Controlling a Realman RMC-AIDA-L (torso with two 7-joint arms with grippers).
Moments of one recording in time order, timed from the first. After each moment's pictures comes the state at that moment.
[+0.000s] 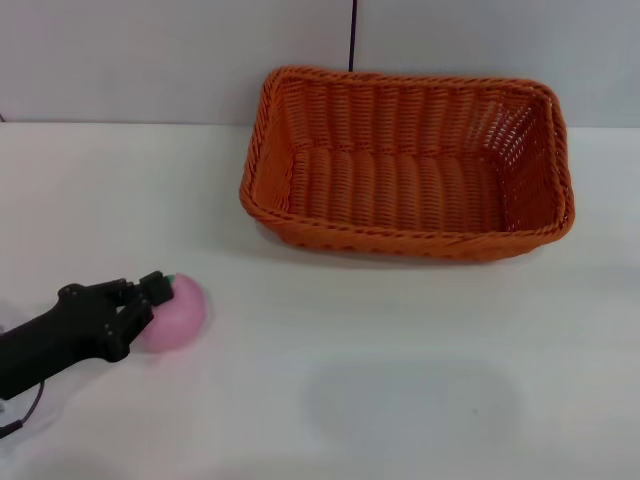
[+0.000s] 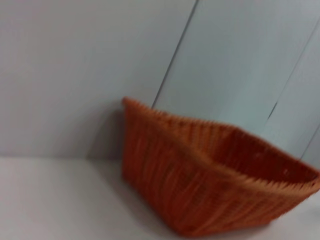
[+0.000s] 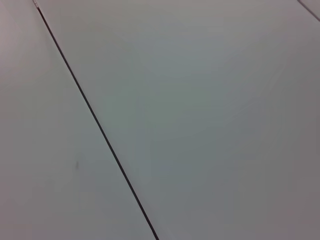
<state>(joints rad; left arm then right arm) -0.19 -2.00 -2.14 -0.35 1.42 -1.45 2.05 0.17 2.07 -0.14 -0.31 -1.08 -1.65 1.07</state>
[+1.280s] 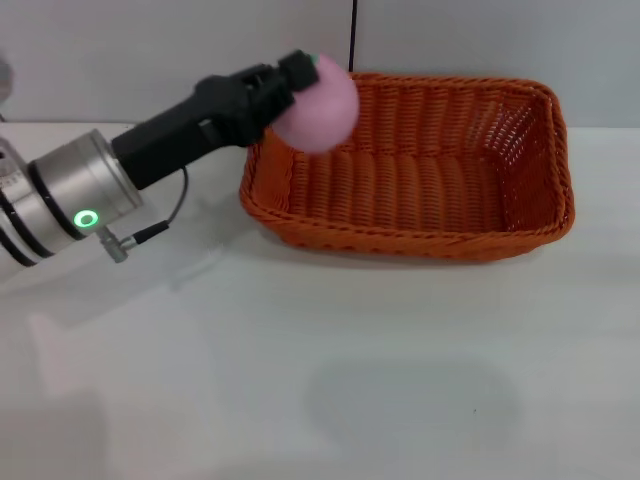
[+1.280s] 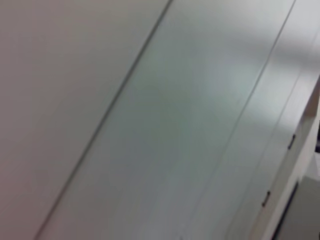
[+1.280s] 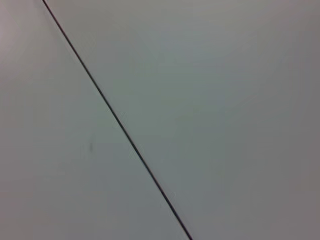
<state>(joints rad) -0.60 -2.07 -2.22 -0.28 1.30 -1.50 1.86 0.20 2.07 -0.14 -0.26 -1.12 -1.65 1.07</state>
